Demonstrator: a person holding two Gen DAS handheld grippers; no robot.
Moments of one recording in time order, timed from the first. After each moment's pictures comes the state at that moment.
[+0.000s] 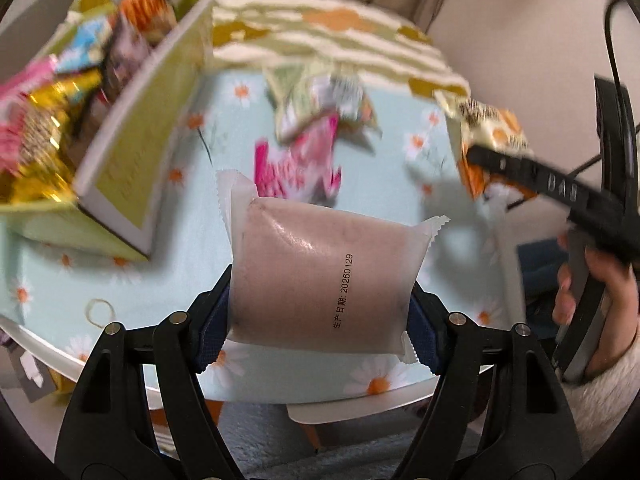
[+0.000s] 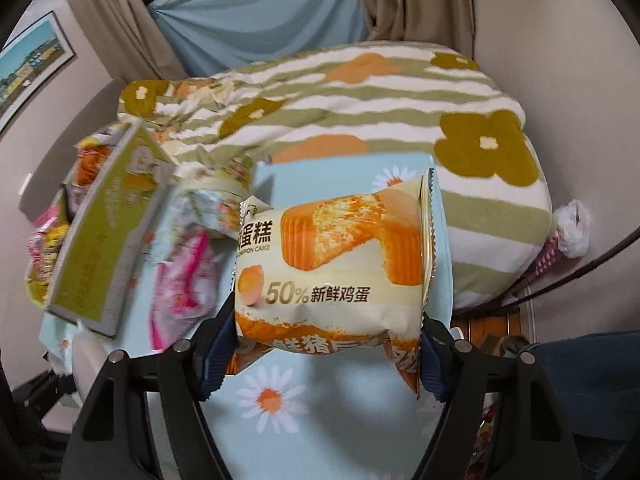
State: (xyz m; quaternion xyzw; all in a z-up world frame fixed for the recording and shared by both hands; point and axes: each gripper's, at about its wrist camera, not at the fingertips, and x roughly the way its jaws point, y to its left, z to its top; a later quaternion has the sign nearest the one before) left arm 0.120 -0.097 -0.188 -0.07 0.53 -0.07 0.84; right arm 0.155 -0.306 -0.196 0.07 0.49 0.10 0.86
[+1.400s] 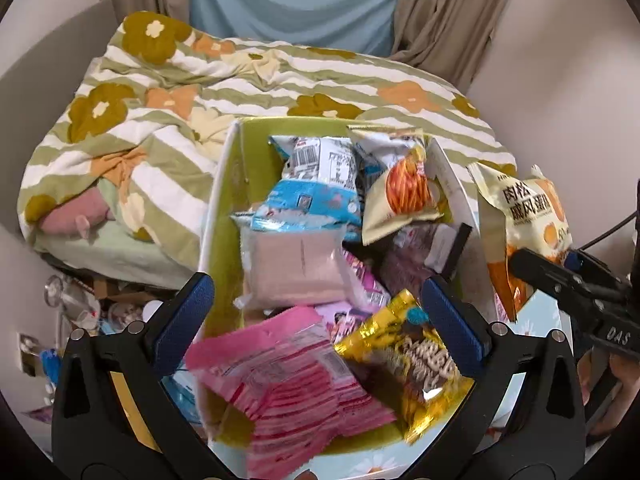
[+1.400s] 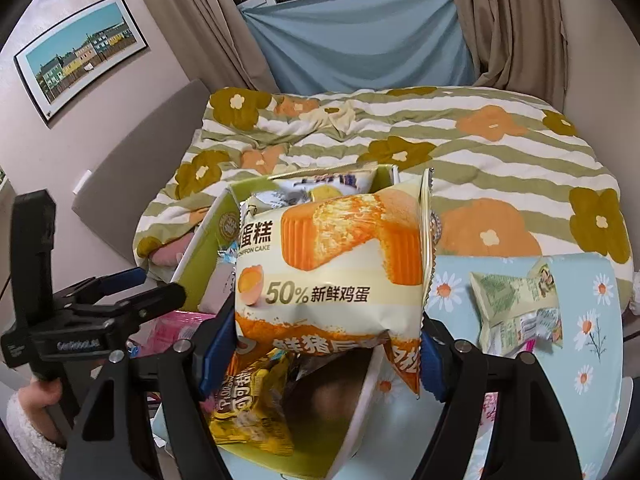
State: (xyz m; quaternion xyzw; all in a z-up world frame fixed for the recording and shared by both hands) left arm 0.231 0.214 -0.113 -0.06 0.48 -0.06 0.87; right arm 0.204 -0.007 -0.108 0.08 0.44 0.19 0.87
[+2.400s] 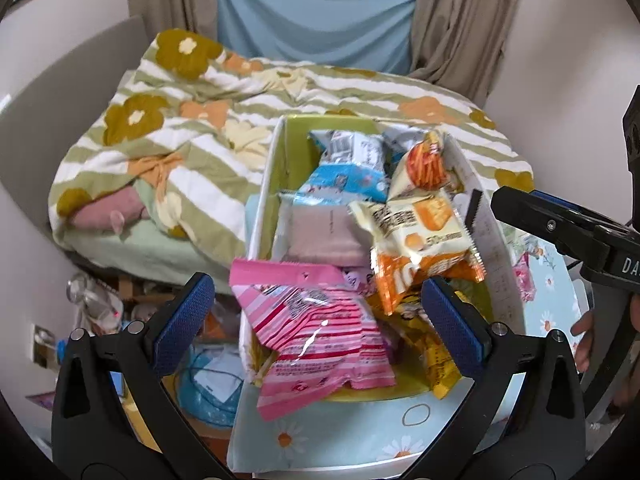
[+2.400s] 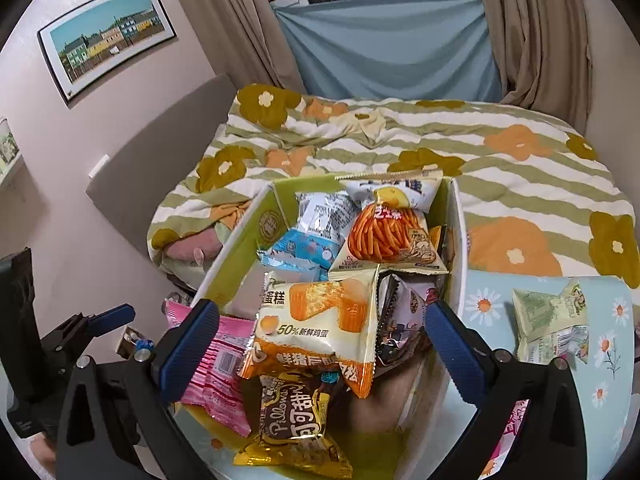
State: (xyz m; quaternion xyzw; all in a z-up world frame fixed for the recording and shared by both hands) left arm 0.165 0.222 -0.105 -0.04 0.44 -0.02 0.90; right arm 0.197 0.039 -0.101 0.06 0.42 0.22 0.88
